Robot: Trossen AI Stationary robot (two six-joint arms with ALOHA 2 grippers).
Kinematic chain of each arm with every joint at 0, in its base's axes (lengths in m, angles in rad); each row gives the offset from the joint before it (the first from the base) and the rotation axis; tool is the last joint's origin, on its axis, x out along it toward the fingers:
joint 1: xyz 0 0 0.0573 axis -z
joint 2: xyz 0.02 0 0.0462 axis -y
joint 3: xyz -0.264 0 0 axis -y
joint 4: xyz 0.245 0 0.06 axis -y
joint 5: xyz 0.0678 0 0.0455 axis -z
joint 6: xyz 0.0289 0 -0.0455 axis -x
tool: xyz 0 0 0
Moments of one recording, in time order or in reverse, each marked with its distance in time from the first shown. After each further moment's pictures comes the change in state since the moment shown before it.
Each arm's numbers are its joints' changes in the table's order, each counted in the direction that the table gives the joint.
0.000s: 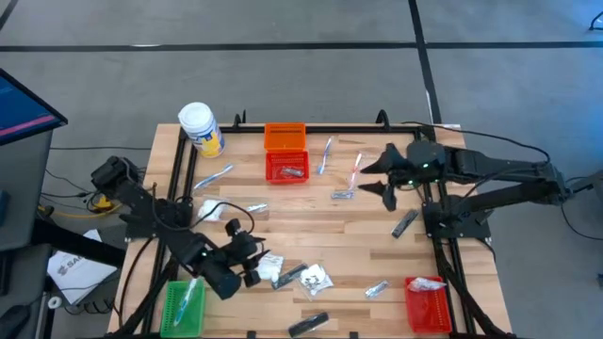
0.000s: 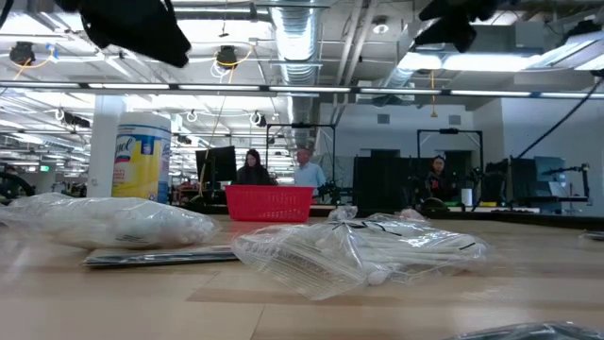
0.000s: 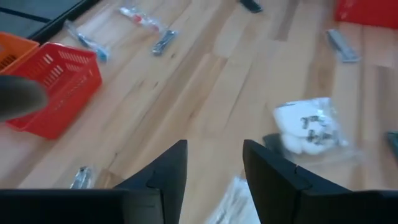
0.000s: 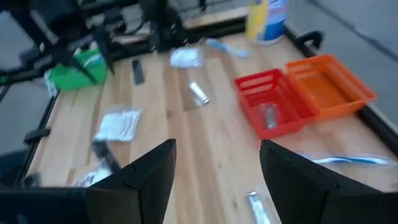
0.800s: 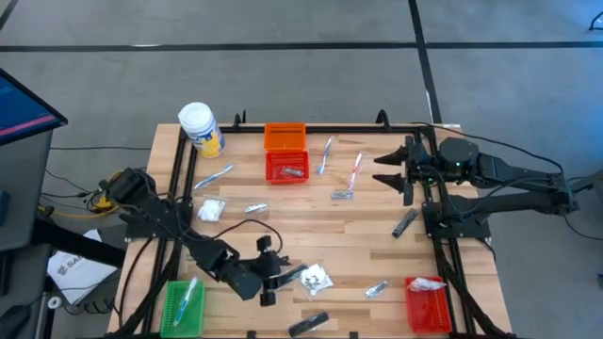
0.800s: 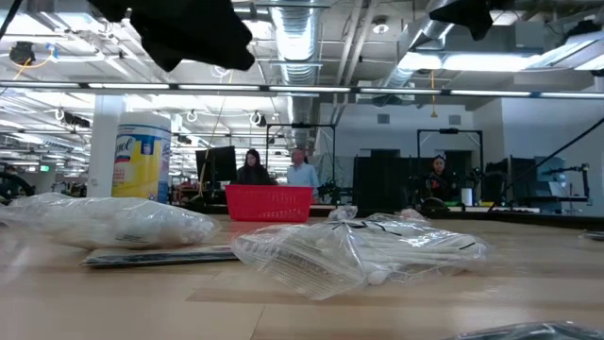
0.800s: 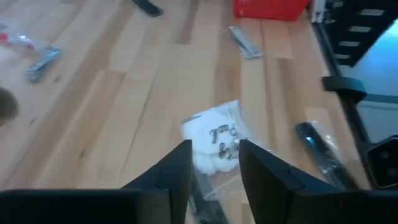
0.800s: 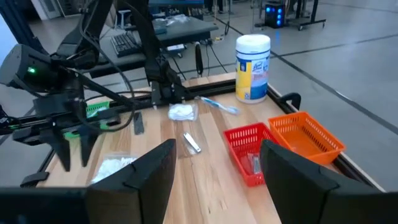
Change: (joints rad) left arm -0.070 -0.174 0.000 0.509 0.282 -0.370; right arm 0.028 0.208 -0.110 0.155 0.000 0.061
